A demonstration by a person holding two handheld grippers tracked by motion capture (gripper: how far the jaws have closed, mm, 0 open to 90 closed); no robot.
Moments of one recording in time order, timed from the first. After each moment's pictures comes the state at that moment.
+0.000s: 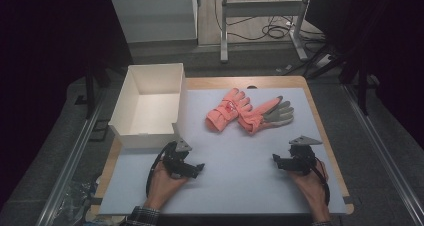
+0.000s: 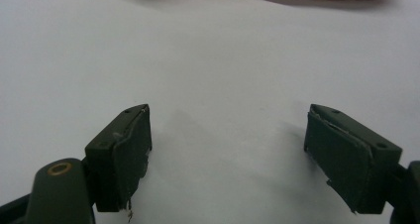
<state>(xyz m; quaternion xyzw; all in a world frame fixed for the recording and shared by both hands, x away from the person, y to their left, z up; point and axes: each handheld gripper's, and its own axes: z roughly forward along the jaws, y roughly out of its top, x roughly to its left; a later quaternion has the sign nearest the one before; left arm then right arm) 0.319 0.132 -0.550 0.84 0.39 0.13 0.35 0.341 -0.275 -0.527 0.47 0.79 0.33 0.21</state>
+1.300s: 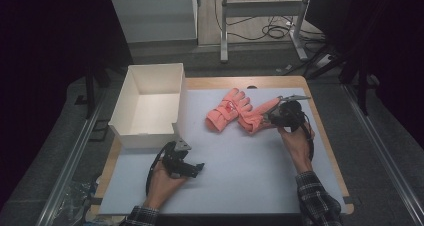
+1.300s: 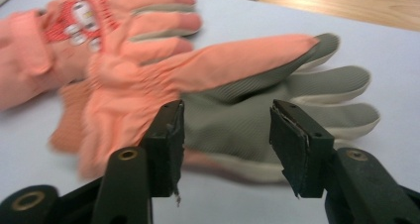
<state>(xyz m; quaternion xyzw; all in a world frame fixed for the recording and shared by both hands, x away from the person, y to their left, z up) 0.321 0.134 -0.550 0.84 0.39 0.13 0.36 0.450 -0.242 -0.470 0.50 0.76 0.34 0.23</state>
